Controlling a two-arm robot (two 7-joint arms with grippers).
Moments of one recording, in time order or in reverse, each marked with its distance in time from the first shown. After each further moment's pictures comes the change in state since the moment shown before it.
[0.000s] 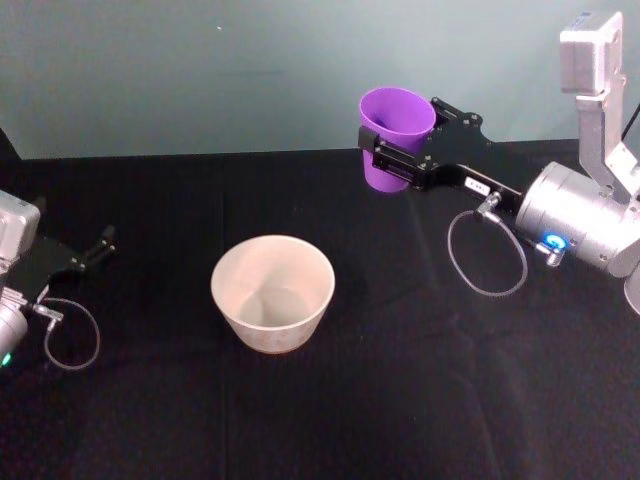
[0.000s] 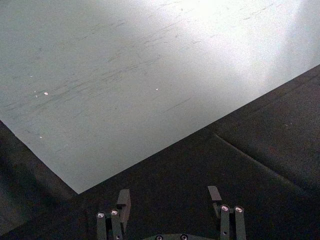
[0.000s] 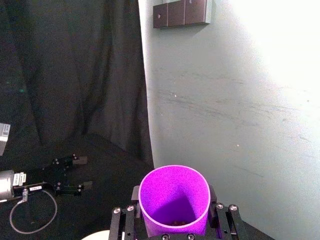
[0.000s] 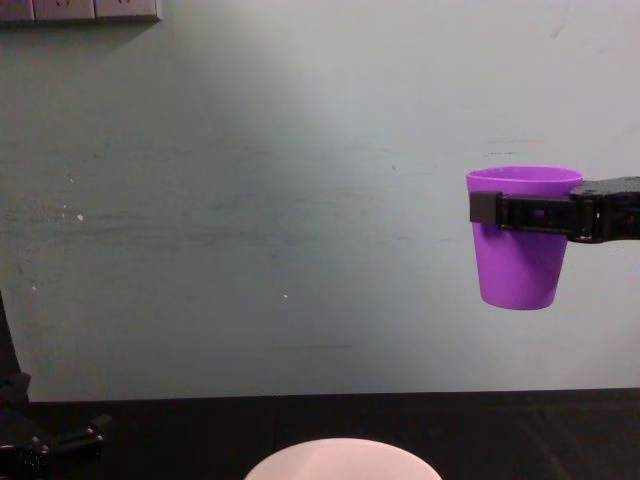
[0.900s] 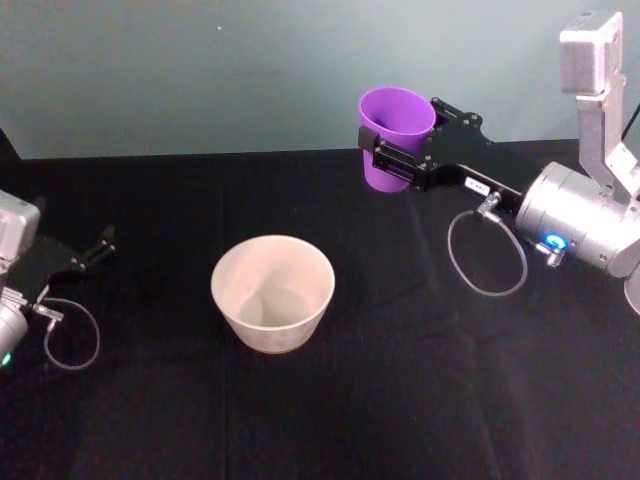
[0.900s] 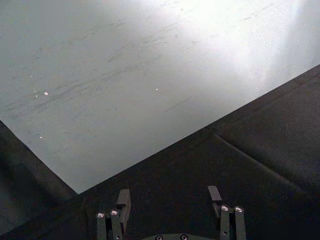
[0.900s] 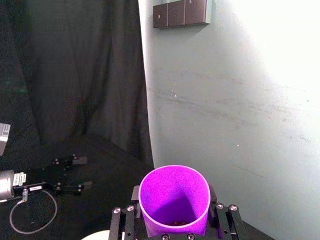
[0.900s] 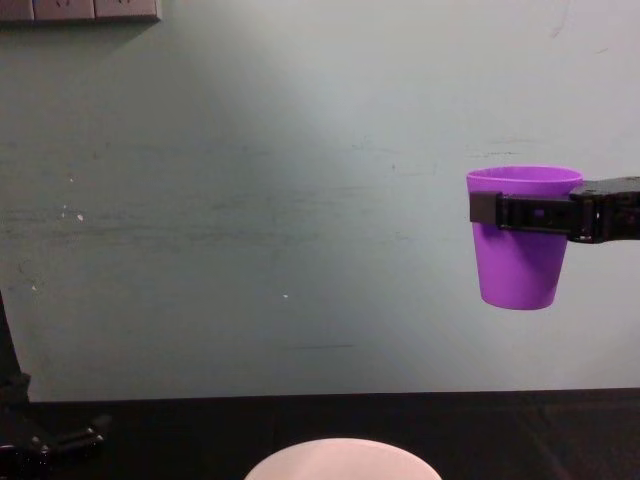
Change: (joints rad) left arm 0.000 0.000 0.000 0.000 0.000 0.000 0.000; right arm 0.000 0.000 0.000 0.000 0.000 0.000 0.000
